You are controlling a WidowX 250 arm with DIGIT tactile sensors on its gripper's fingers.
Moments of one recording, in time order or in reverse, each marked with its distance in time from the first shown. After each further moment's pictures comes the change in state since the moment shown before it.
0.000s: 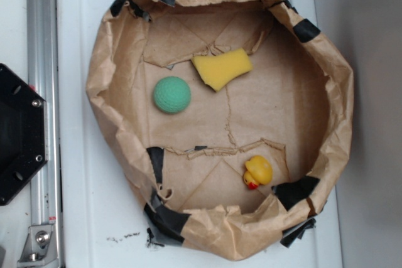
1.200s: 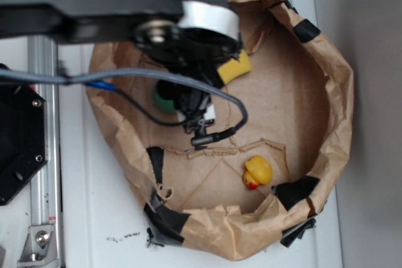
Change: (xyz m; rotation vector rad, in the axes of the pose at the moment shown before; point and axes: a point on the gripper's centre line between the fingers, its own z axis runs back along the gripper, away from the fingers) arm 0.114 0.074 -0.164 0.075 0.004 0.147
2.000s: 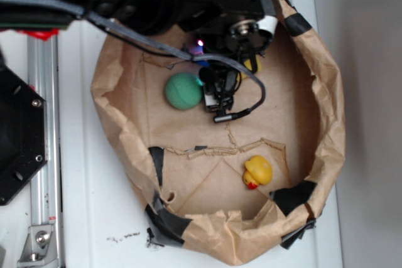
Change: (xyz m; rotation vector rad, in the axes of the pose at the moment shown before) arm 0.022 0.018 -0.075 0.002 0.114 -0.041
